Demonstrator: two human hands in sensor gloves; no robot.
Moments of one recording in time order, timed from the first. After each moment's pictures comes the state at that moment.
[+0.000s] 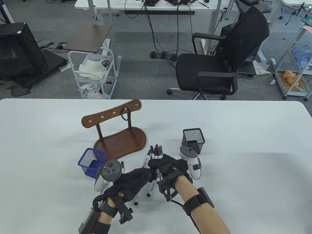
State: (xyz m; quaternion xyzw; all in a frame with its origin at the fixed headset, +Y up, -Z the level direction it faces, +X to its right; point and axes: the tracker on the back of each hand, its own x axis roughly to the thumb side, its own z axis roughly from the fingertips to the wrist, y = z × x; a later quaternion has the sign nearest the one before) left_hand -0.141 -0.725 -0.327 -0.15 -0.30 0.52 0.78; right_hand 0.073 -0.746 -0.388 -0.05 0.34 0.68 0.65
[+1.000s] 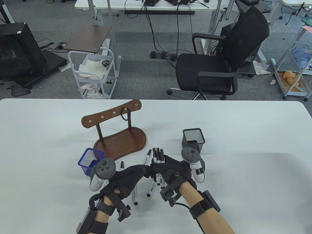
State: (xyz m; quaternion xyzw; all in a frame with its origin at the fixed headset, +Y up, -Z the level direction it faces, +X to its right) left_hand -0.158 -0.724 -0.331 -0.14 -0.26 0.55 0.78; right_hand 0.083 -0.730 -0.373 0.03 0.25 0.77 0.59
